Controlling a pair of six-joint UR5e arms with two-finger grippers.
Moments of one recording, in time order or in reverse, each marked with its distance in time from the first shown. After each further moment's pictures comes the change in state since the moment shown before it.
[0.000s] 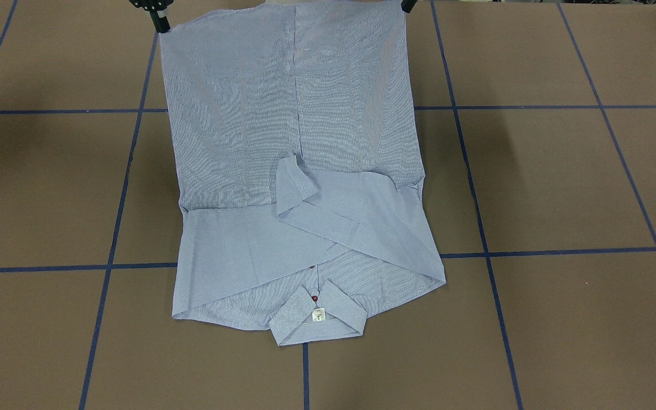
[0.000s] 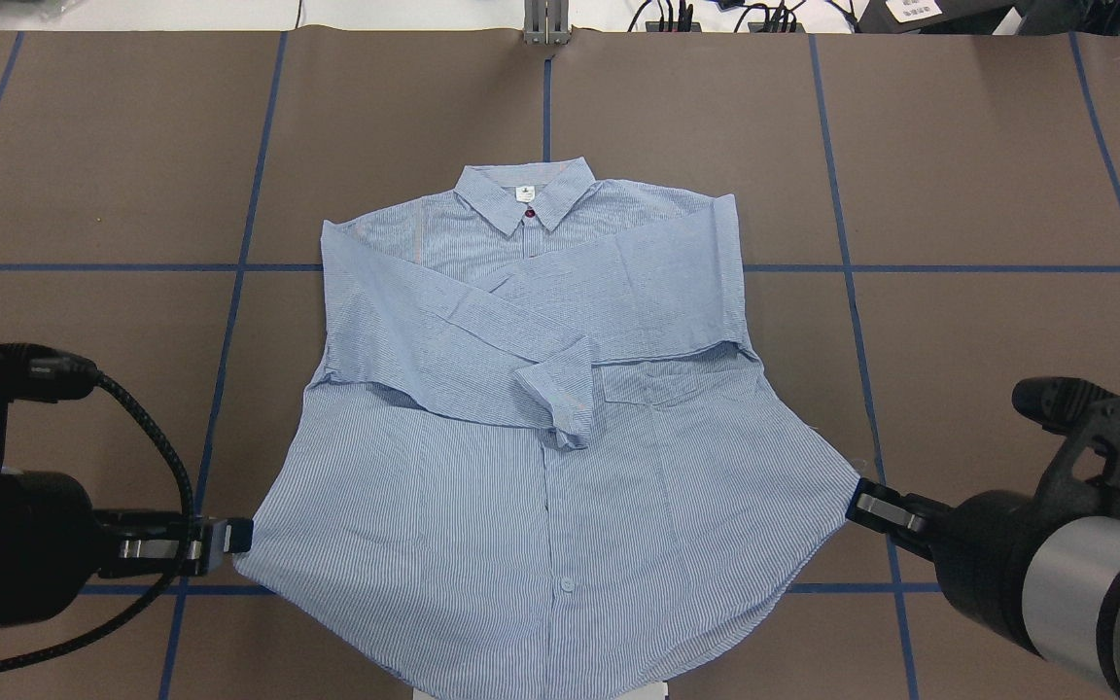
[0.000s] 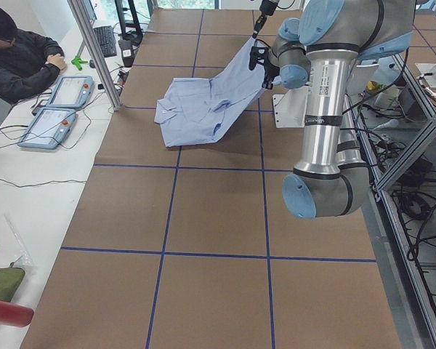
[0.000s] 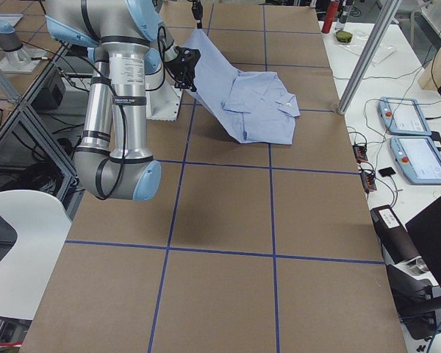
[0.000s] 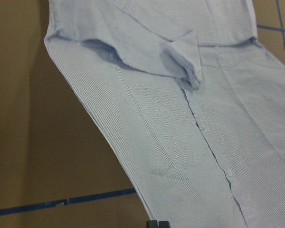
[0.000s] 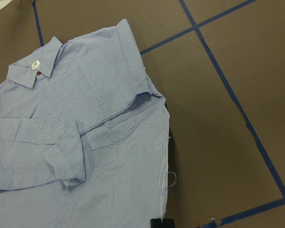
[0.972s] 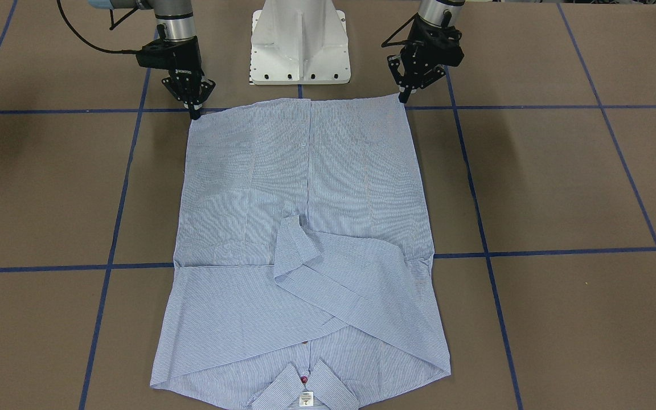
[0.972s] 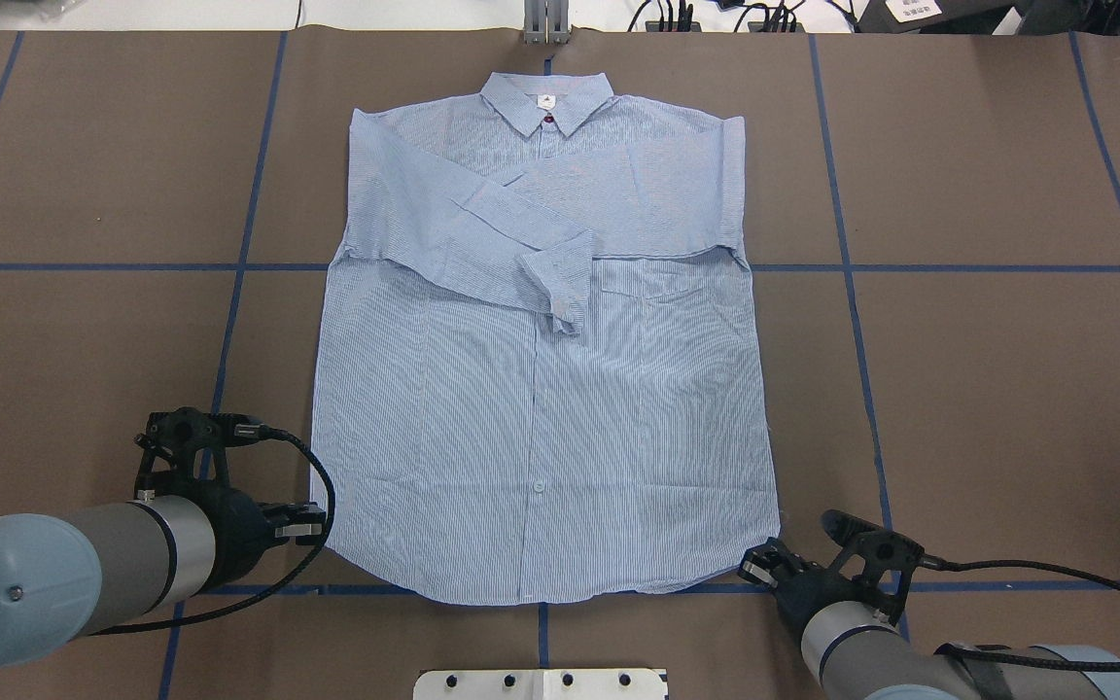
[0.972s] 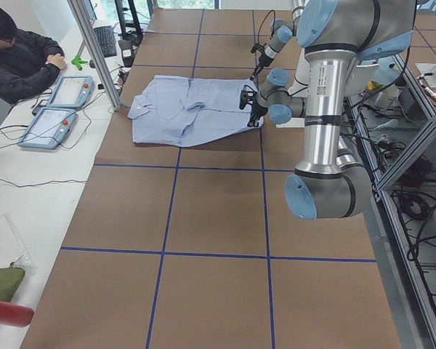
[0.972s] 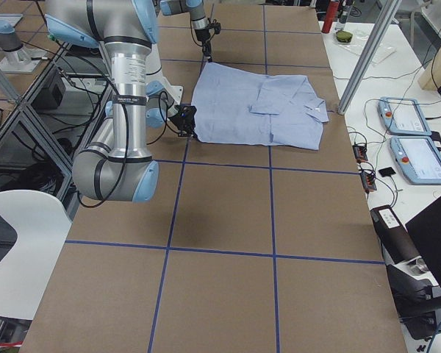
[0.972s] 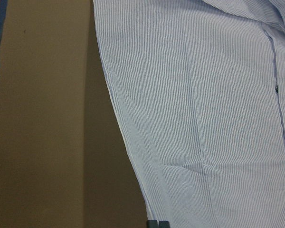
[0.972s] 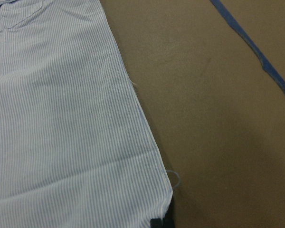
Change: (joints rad) left arm 0.143 0.091 0.397 -0.326 0.267 -0.075; right arm -0.168 -0.116 -0.597 0.546 -0.261 0.145
